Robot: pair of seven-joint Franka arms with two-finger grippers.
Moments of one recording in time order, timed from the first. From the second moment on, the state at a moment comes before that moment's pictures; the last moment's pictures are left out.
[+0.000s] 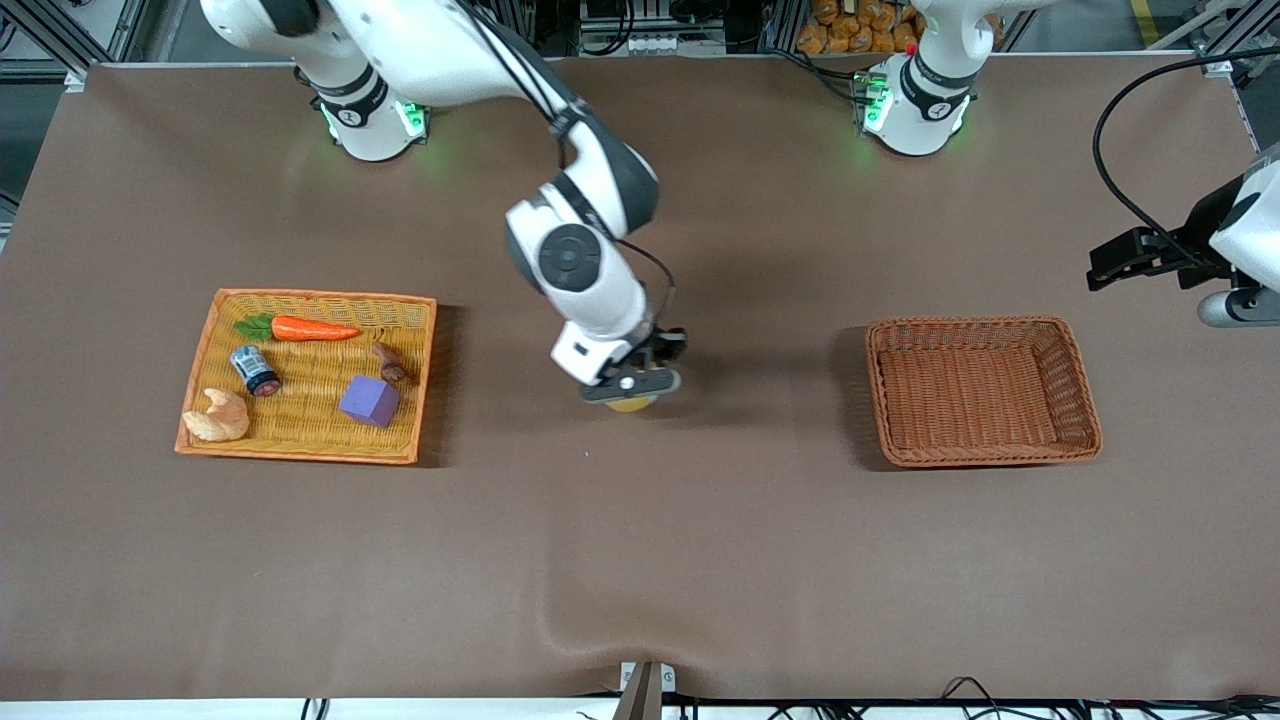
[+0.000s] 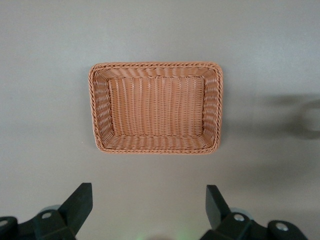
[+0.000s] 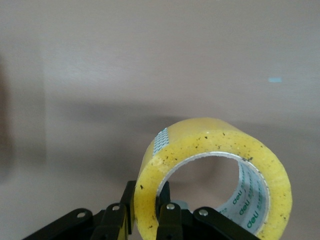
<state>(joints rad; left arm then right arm) 0.08 0.10 -0.13 -1.48 0.03 1.49 -0.06 0.84 0.78 -0.10 -1.35 0.32 2.28 0.52</state>
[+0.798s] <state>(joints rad) 0.00 0.17 -0.14 -1.48 0.03 1.54 -0.06 0.86 0.88 -0.10 -1.22 0.33 2.25 0.62</state>
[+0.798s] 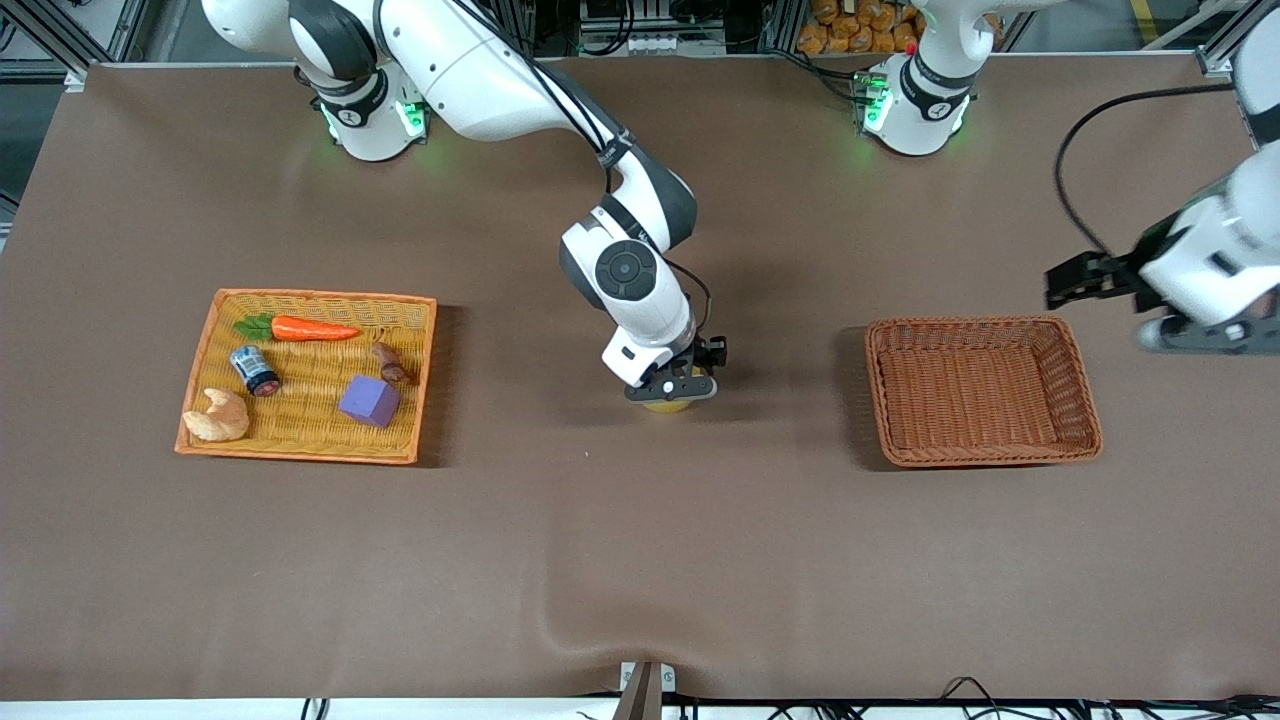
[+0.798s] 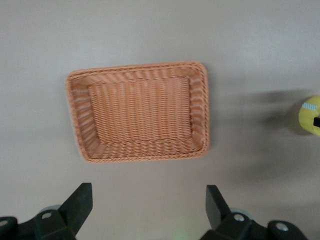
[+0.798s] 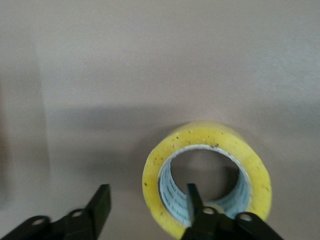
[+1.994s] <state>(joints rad) -0.51 0.68 -0.14 -1.51 -0.07 2.14 -0.34 0.33 0.11 -0.16 -1.56 0.13 1.63 0.15</state>
